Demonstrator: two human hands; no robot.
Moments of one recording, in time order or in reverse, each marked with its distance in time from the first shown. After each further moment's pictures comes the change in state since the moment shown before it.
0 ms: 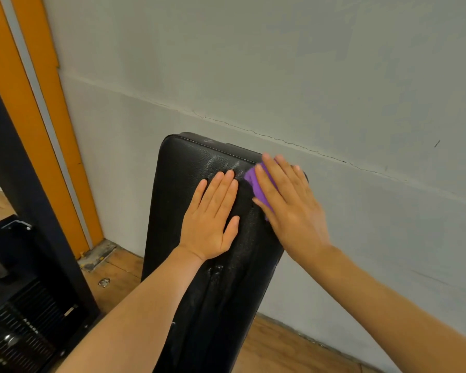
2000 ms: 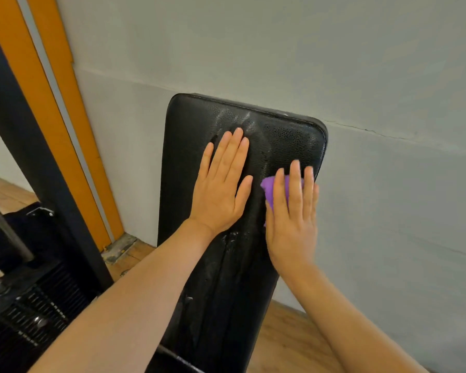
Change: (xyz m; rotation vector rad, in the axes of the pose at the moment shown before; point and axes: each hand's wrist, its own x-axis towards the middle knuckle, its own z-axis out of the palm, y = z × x) left_hand -0.006 0.009 -0.009 -0.003 0.019 -0.029; right_hand -0.078 -0.071 0.056 0.017 0.206 0.322
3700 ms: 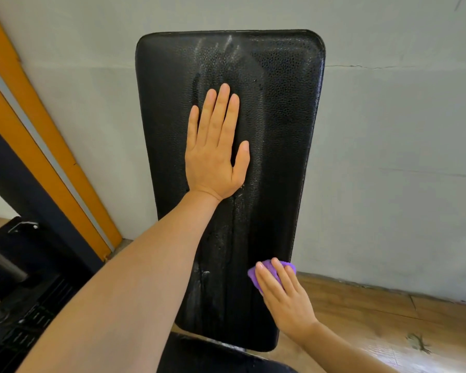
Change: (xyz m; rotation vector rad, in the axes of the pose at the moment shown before) left_hand -0.028 -0.008 0.015 -0.027 0.116 0.076; right_hand -0.246 -0.032 0.026 -0.190 -0.554 -0.259
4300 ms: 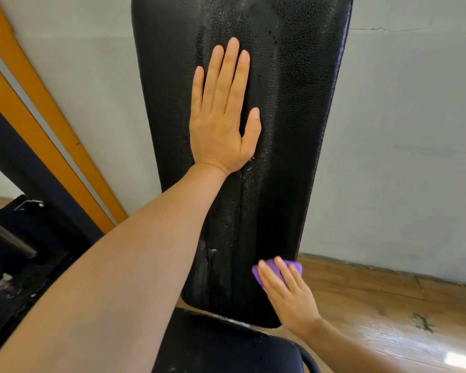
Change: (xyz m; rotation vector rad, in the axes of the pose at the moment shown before) left_hand 0.001 0.001 0.001 0.014 0.011 -0.014; right_hand -0.024 -0.026 0.024 0.014 0.003 0.005
